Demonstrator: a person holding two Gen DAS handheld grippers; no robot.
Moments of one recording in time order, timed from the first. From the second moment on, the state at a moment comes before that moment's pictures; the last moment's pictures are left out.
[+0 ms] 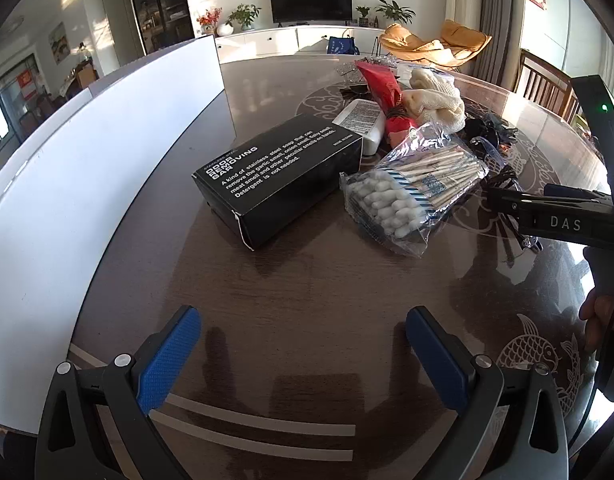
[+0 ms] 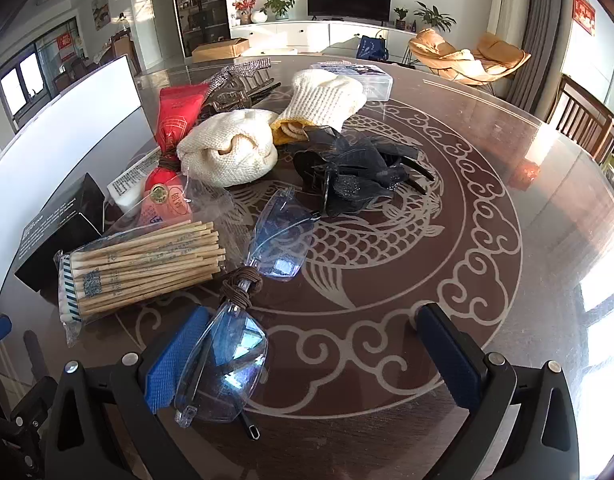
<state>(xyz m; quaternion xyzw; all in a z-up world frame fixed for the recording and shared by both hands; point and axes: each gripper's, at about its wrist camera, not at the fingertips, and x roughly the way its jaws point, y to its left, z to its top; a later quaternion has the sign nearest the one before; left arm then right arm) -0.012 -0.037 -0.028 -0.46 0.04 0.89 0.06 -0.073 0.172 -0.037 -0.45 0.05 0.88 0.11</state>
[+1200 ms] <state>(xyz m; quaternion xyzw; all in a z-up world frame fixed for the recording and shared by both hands) -0.112 -0.040 -0.022 -0.45 0.14 0.84 0.26 -0.070 0.174 -0.036 -0.45 0.06 0.88 0.12</state>
